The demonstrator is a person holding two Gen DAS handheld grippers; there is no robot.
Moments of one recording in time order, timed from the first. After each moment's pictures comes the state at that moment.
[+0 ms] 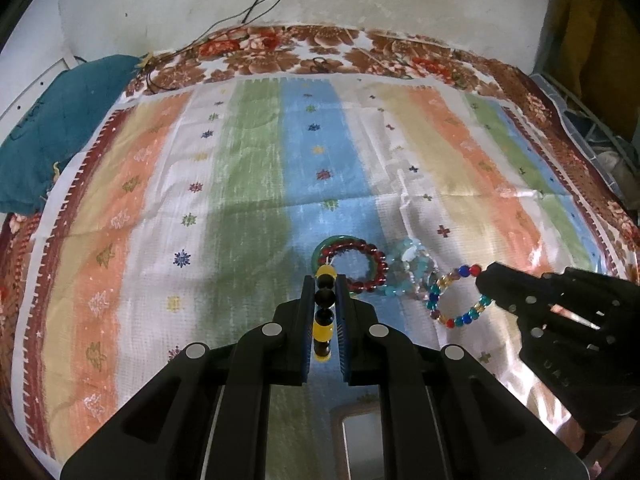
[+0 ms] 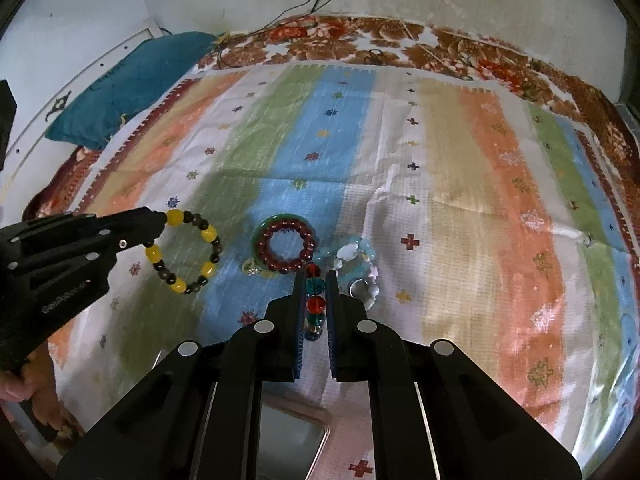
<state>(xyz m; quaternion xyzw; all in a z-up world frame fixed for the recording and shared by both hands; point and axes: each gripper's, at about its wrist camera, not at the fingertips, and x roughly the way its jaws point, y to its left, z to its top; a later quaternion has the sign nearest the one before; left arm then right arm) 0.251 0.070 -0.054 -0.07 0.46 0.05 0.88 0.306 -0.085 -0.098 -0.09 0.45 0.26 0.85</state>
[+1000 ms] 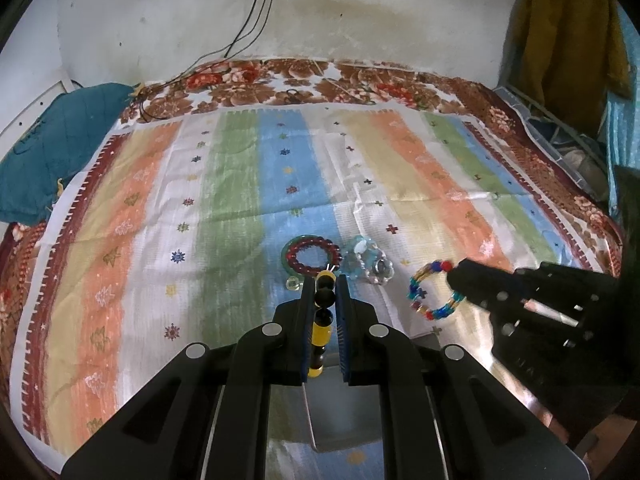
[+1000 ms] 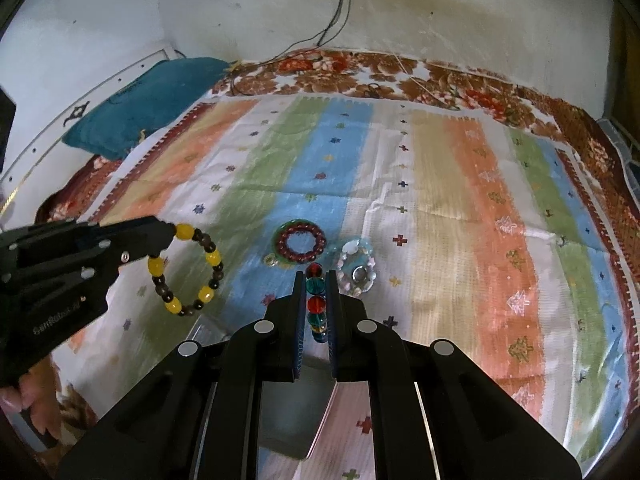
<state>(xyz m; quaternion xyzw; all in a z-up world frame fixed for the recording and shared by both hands) 0.187 0.037 -0.017 -0.06 0.41 0.02 0.91 0.239 -0.106 -0.064 -0.10 0.40 0.27 0.87</state>
